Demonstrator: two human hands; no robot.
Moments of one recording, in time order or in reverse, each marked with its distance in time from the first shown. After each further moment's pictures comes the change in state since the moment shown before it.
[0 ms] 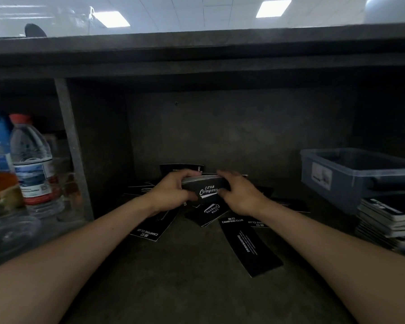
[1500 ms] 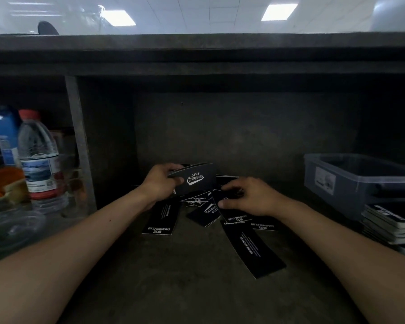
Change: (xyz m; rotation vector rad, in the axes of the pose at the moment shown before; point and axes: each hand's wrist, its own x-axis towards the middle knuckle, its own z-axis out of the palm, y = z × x) left_hand 0.013 -0.022 -0.023 -0.107 0.298 -0.125; right_hand -0.001 0.024 -0.021 -0.138 -0.142 -0.087
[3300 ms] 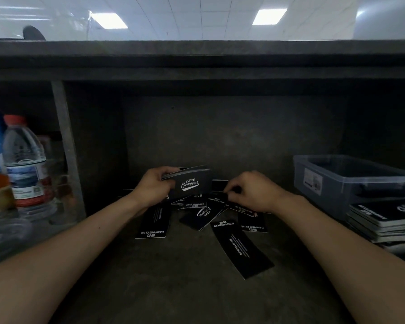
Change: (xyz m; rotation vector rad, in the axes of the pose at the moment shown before) left_hand -0.005 0.008 0.005 -0.001 -0.029 0.035; right_hand 0.001 0.011 -0.025 -0.294 0.071 -0.147
